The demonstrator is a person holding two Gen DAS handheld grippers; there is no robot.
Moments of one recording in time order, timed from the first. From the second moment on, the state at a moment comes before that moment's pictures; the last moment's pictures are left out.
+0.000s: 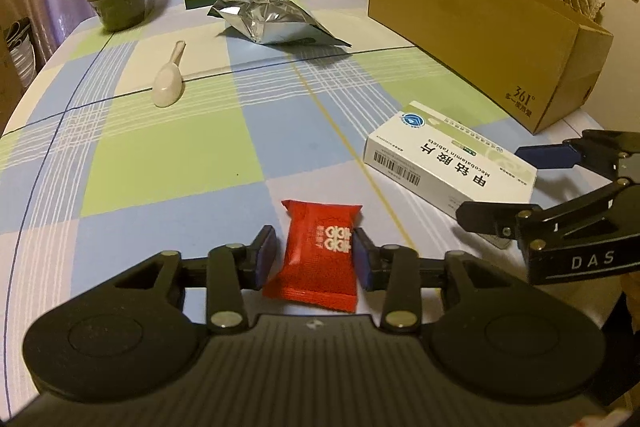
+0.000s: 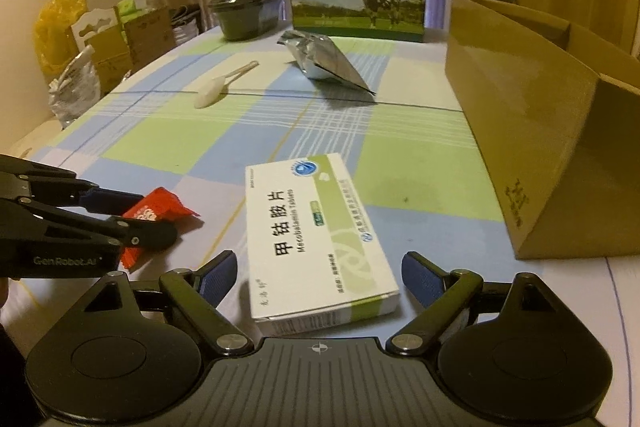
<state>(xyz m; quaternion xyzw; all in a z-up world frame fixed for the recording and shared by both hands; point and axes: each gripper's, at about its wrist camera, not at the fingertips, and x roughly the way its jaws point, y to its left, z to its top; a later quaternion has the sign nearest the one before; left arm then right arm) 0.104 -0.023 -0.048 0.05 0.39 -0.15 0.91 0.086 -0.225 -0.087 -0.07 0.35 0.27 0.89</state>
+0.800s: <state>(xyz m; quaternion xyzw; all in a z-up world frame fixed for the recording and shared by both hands) 0.098 -0.022 -0.049 0.05 0.39 -0.14 0.91 0.090 -0.208 -0.094 -0.11 0.36 0.28 0.89</state>
